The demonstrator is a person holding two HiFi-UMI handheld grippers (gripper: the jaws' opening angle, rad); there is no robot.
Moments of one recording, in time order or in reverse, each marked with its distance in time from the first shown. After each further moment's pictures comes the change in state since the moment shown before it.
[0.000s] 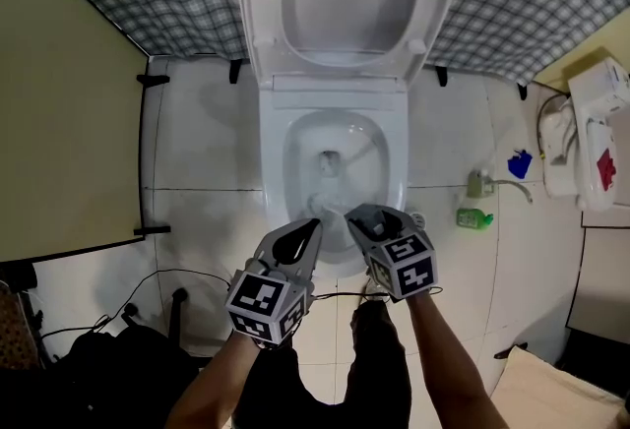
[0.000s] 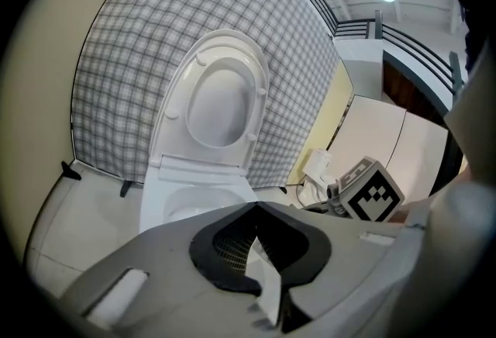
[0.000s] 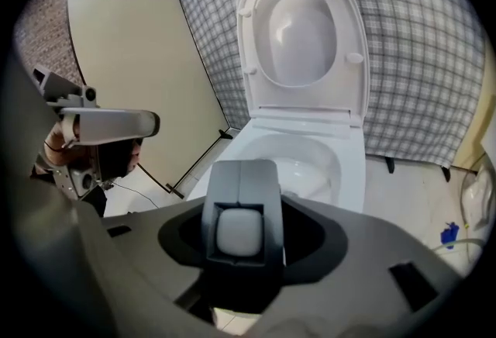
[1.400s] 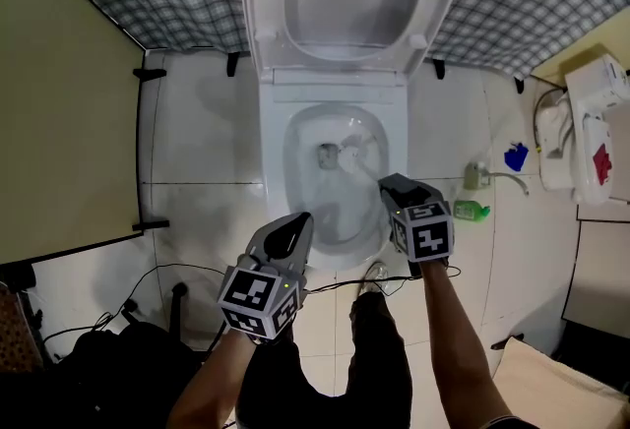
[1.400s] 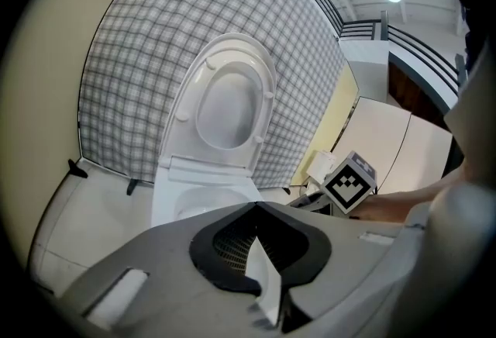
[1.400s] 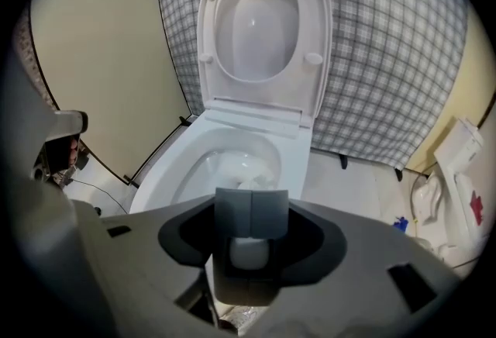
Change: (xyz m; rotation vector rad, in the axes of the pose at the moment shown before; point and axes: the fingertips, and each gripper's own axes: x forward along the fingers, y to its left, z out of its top) left arm -0.014 0.015 0.005 -0.022 0.001 0.026; right arm -0.016 -0.085 0.003 0.030 0.127 -0.276
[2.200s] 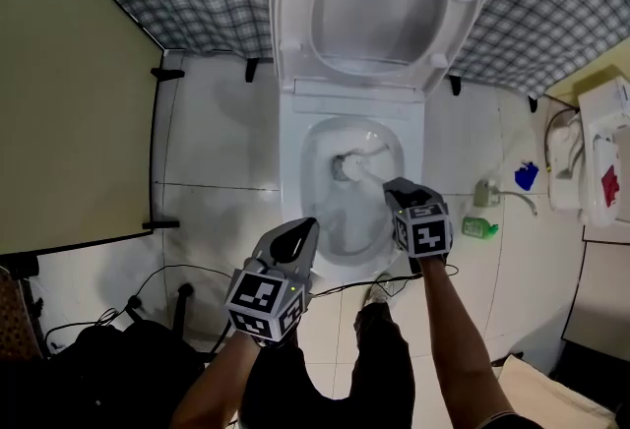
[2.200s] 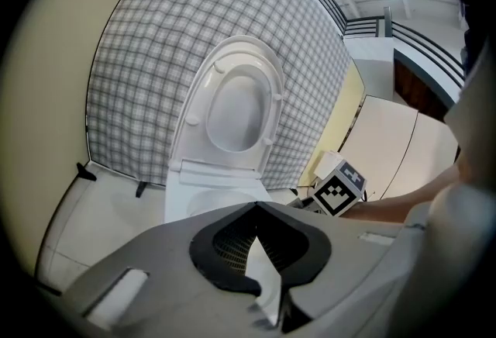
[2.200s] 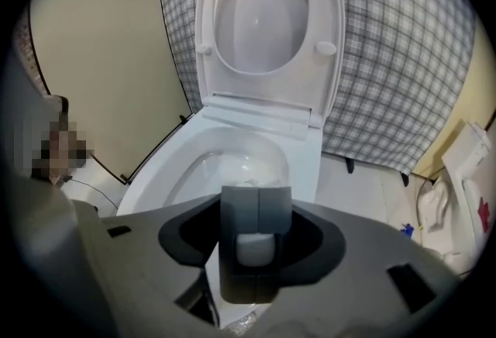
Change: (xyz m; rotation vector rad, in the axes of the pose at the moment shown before) left arm -0.003 0.019 0.006 -0.002 0.002 0.051; right arm 0.040 0.000 0.011 -0.021 -0.005 0.006
